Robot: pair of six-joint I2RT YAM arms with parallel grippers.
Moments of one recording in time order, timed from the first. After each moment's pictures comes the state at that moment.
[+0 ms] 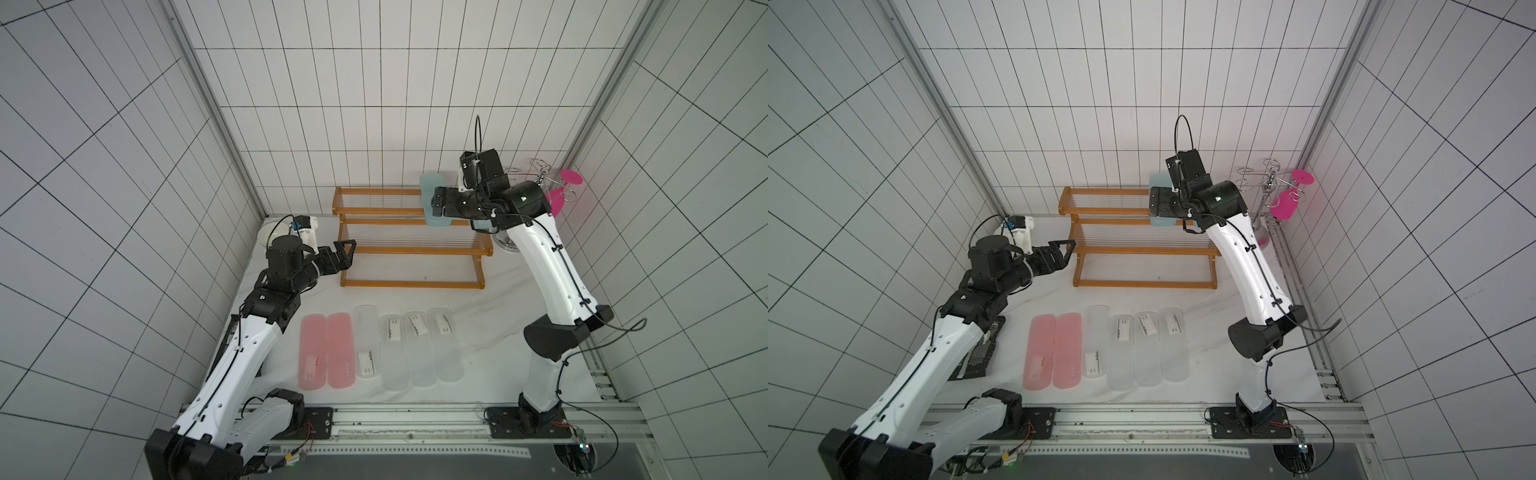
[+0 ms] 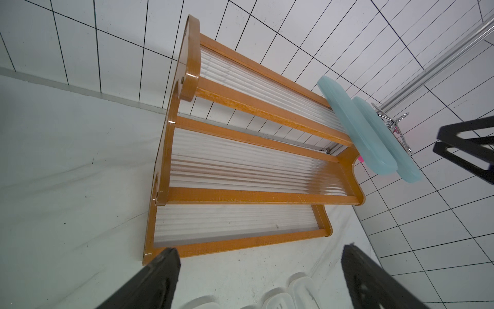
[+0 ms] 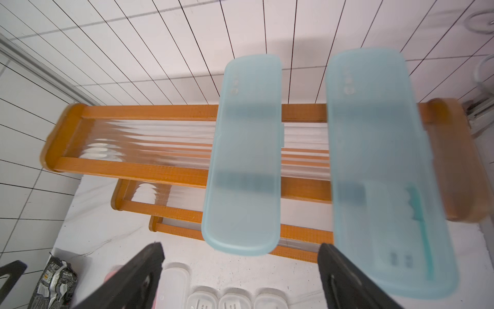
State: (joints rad) left arm -0.21 1.02 1.00 -0.32 0.27 -0.51; right arm 0.62 1.84 2.43 -1.25 0.18 0.40
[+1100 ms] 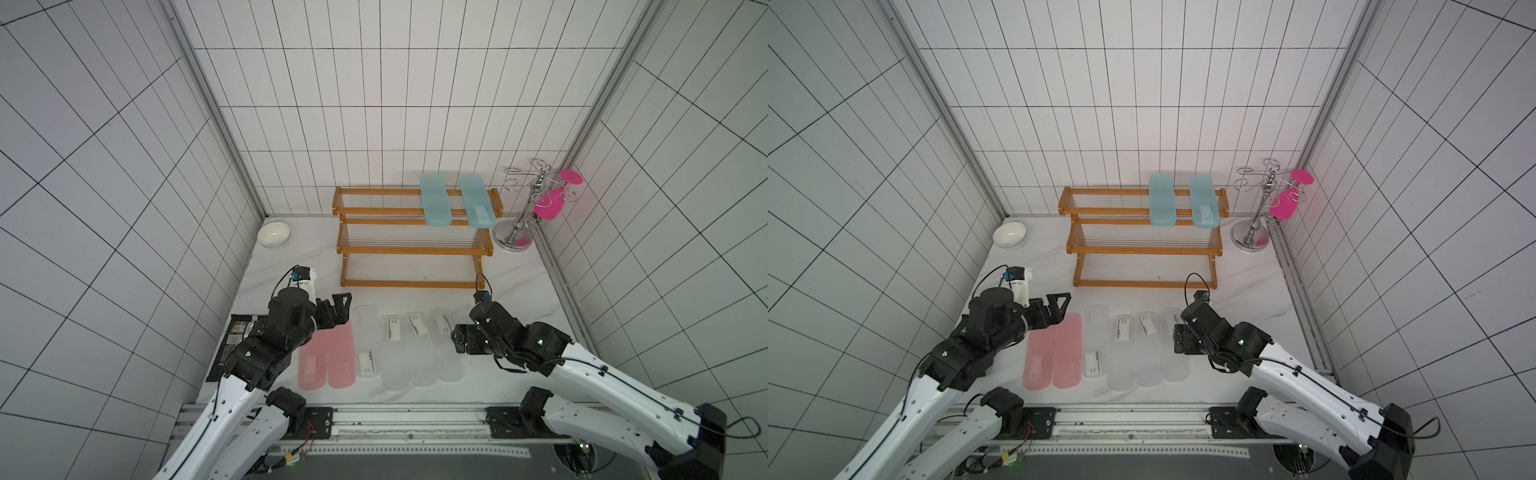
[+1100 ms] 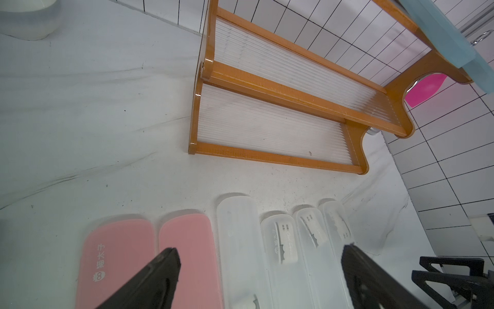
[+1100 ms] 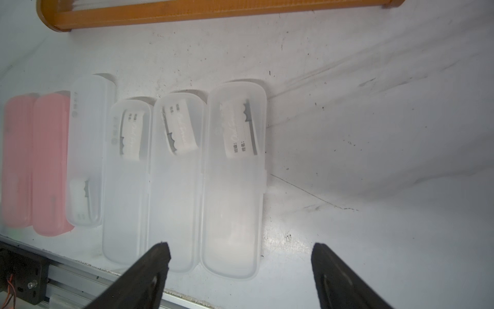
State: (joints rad) left arm -0.43 0.66 0.76 -0.65 0.01 -0.55; right arm 0.96 0.91 0.73 -0.85 0.18 0.75
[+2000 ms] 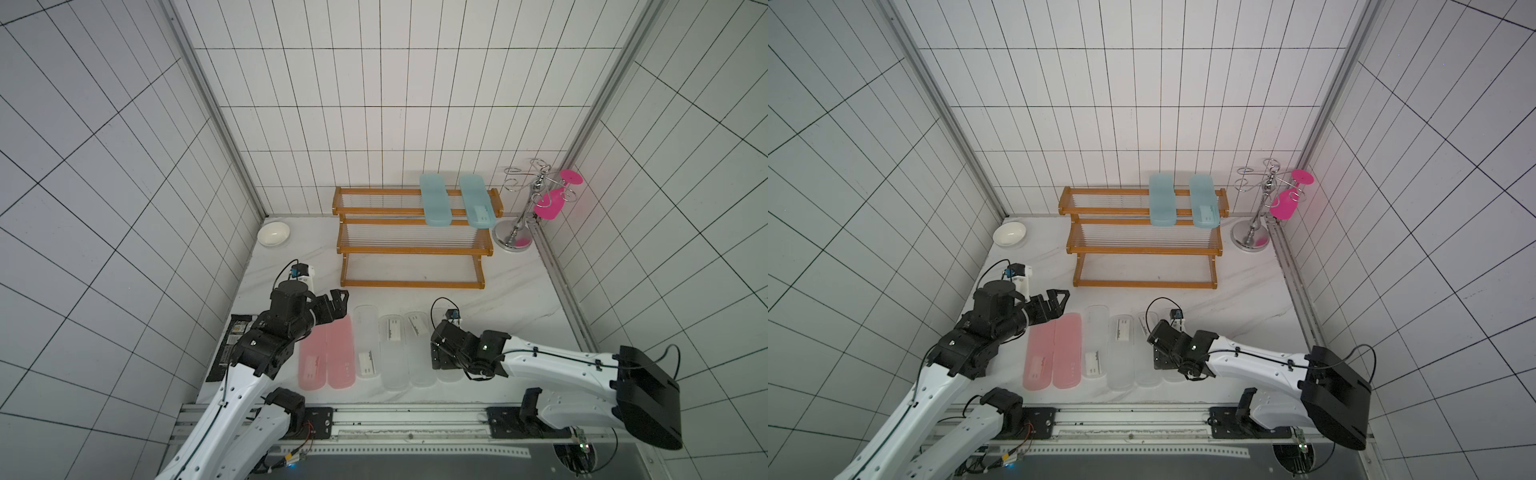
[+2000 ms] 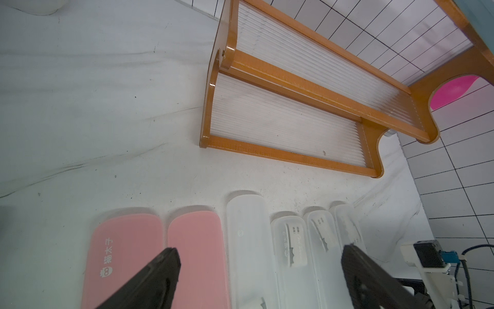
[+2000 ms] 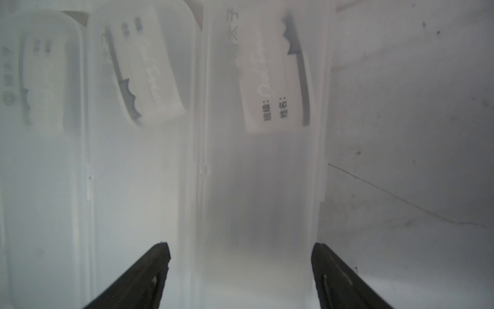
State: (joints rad) left arm -0.33 0.73 0.76 -0.64 0.08 -0.54; right arm 1.16 1.27 0.63 -0.59 0.24 0.92
